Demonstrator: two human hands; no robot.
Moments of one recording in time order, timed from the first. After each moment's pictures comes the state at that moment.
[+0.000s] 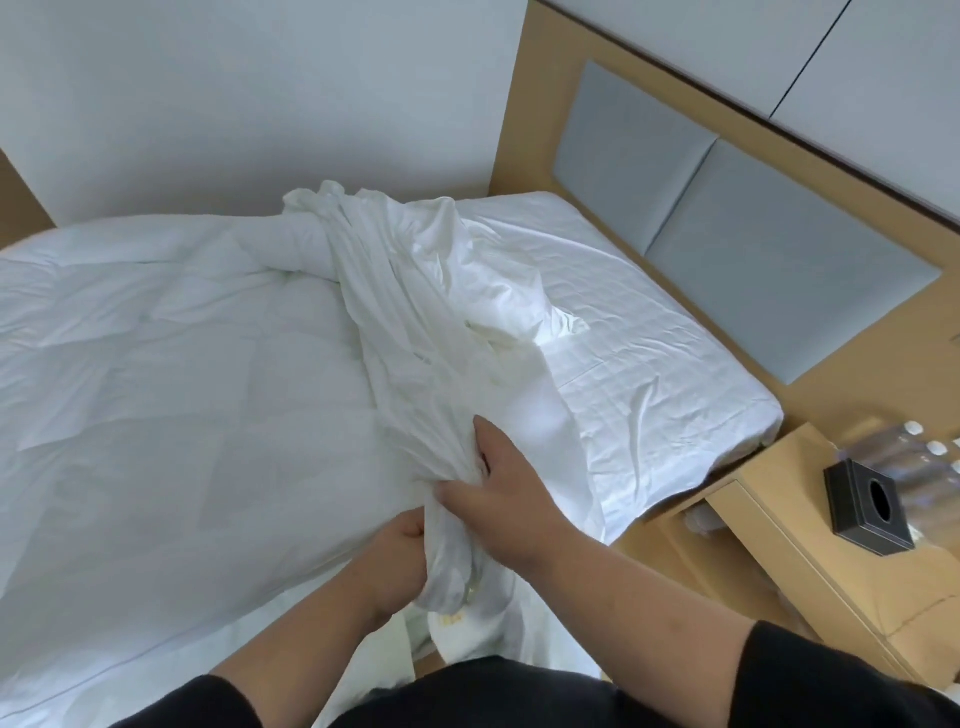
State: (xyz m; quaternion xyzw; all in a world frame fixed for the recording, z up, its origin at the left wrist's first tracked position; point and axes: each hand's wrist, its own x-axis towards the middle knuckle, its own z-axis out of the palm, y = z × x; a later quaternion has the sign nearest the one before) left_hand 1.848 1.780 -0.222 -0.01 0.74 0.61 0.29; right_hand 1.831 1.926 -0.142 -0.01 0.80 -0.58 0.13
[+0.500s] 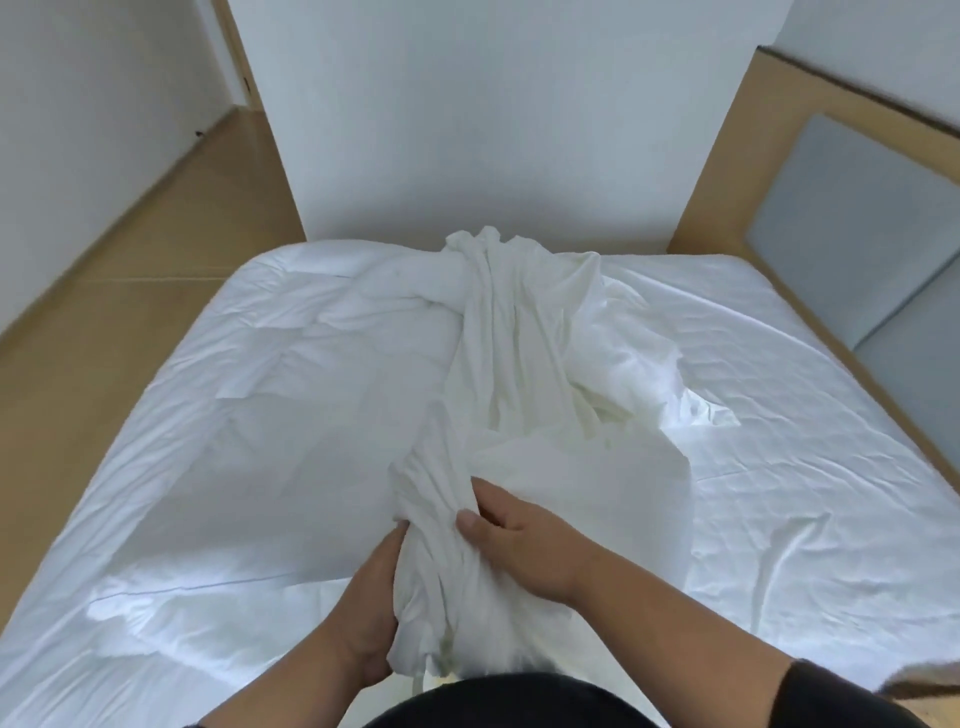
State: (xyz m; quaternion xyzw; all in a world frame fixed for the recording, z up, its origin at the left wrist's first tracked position) left_hand 1.831 1.833 -0.199 -0.22 0.44 0.86 0.12; right_hand 1.725 1.991 -0.163 -0.27 0.77 -0.44 0.38
